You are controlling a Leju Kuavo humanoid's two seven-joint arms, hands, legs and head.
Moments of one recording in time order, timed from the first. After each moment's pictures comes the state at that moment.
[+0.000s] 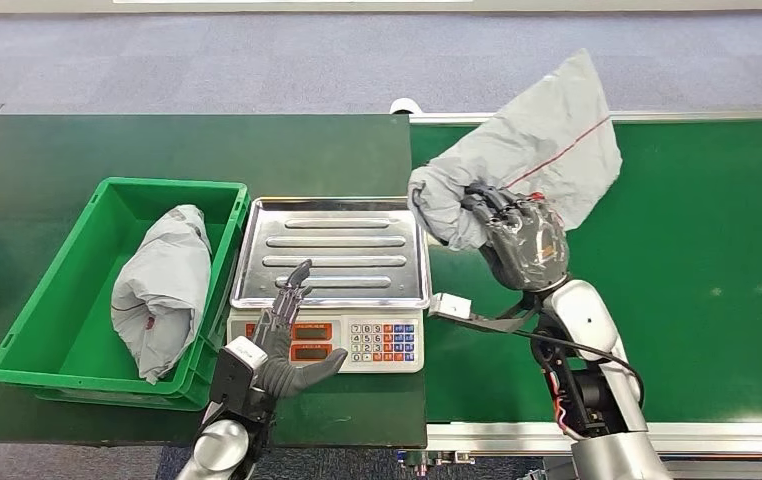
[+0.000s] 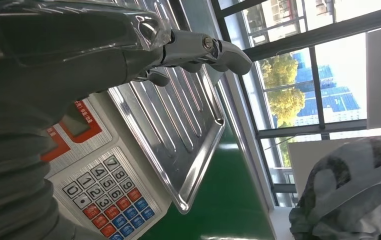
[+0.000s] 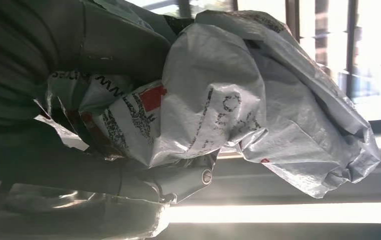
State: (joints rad) left arm -0.12 -0.15 -0.29 -1.23 -0.10 0.10 -0.59; right arm -0.49 0.01 0.25 -1.13 1.32 -0.69 -0.51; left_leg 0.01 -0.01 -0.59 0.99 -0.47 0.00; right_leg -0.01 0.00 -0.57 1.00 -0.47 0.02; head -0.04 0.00
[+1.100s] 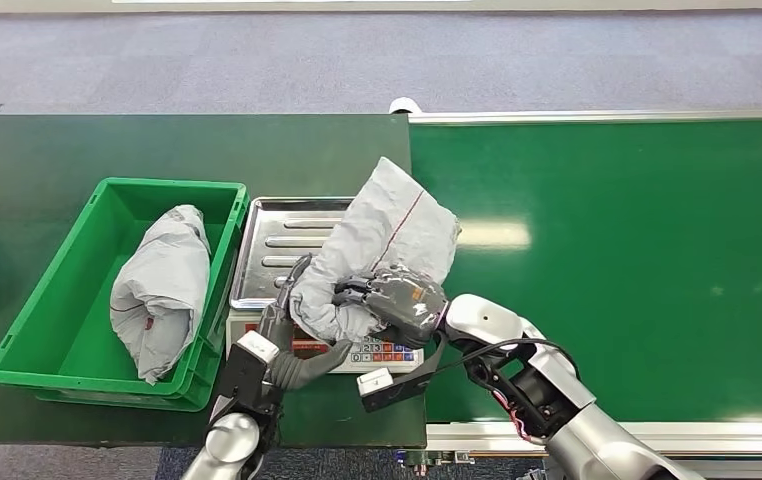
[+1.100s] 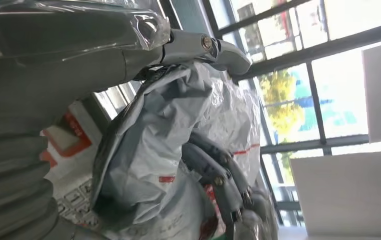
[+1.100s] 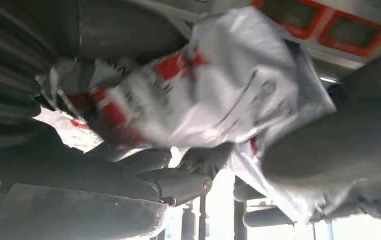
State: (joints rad) left arm -0.16 -0.18 -0.29 -1.17 -0.15 0.19 -0.62; right arm -0.65 -0.05 0.86 -0.96 0.98 -0.26 -0.55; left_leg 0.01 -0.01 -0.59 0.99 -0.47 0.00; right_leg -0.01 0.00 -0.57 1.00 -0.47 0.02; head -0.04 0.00
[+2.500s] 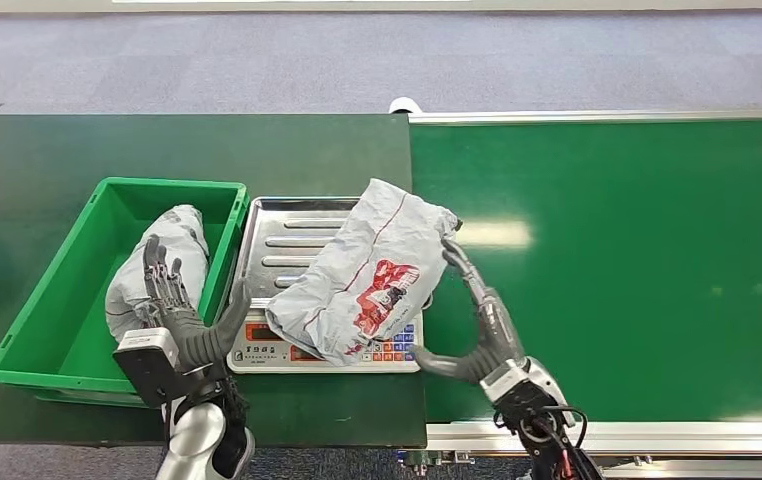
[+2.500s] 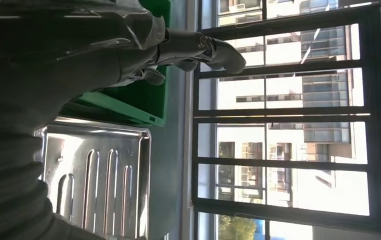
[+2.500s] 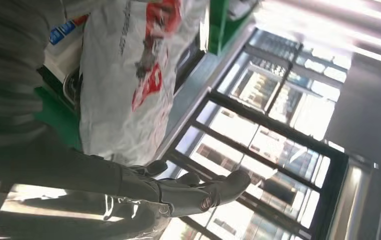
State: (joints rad) left arm -0.11 -0.23 -0.18 -1.37 0.03 0.60 -0.70; right arm -0.21 -0.01 0.41 -1.29 0.27 -0.16 -0.70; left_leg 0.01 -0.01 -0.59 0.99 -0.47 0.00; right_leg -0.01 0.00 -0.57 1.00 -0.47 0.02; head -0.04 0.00
